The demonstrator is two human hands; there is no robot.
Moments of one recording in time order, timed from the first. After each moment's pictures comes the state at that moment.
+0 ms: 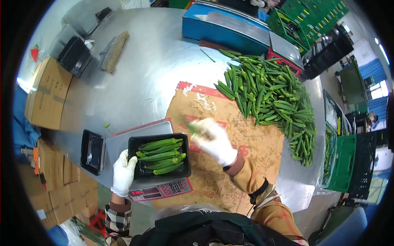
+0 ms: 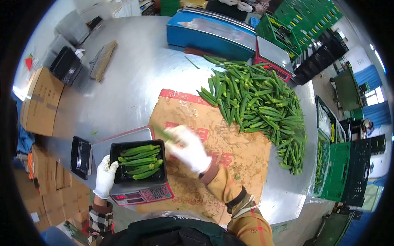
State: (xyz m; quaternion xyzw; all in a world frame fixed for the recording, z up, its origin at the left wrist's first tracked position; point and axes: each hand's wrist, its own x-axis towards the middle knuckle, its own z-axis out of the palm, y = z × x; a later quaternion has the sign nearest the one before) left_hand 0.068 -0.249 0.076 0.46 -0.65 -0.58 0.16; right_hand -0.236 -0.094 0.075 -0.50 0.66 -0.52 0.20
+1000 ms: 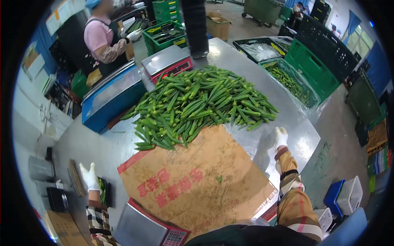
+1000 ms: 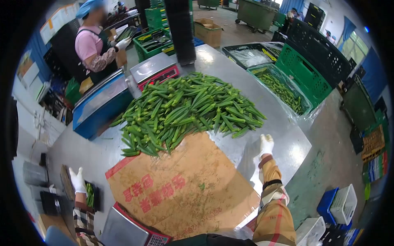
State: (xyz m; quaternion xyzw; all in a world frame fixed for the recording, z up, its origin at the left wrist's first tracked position) left_hand -0.247 -0.435 0.057 0.38 -0.85 -0.26 0.26; right_hand -0.409 0.468 -0.097 0.37 0.69 -0.59 -0.20
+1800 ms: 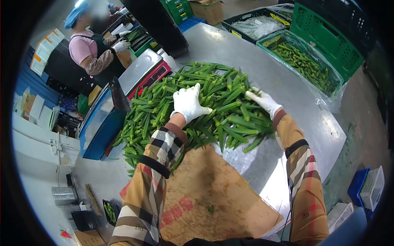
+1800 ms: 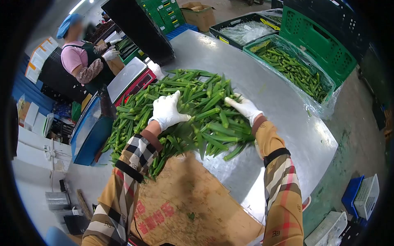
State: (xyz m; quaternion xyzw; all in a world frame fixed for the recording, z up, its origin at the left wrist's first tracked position) left_hand -0.648 0.139 0.059 -0.19 -0.98 0.02 -0.04; right_hand -0.624 0.452 -0.043 0.07 0.73 -0.66 0.18
